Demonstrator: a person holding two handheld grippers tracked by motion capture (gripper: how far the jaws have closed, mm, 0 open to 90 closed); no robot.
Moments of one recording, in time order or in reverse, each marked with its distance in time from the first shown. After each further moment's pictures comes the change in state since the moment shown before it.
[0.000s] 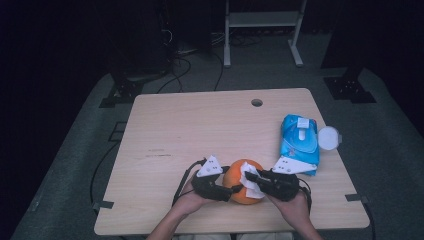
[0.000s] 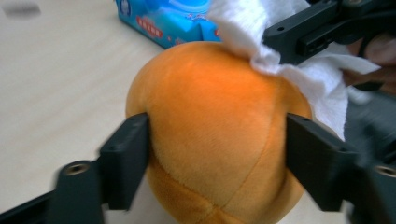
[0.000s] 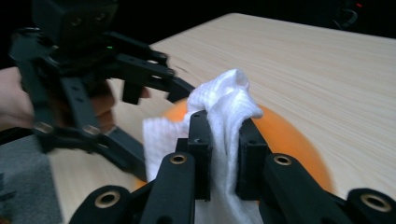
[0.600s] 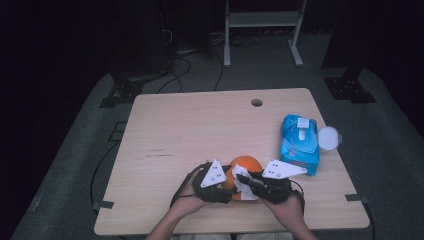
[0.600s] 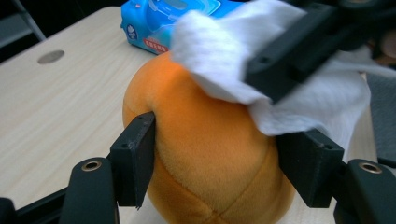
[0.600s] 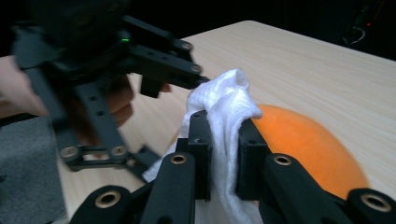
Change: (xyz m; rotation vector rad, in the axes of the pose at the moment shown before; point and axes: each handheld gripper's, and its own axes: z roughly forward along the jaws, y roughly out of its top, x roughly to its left) left arm -0.005 0.002 -0.003 -0.010 0.038 0.097; right arm 0.014 0.006 0.009 0.006 -0.003 -0.081
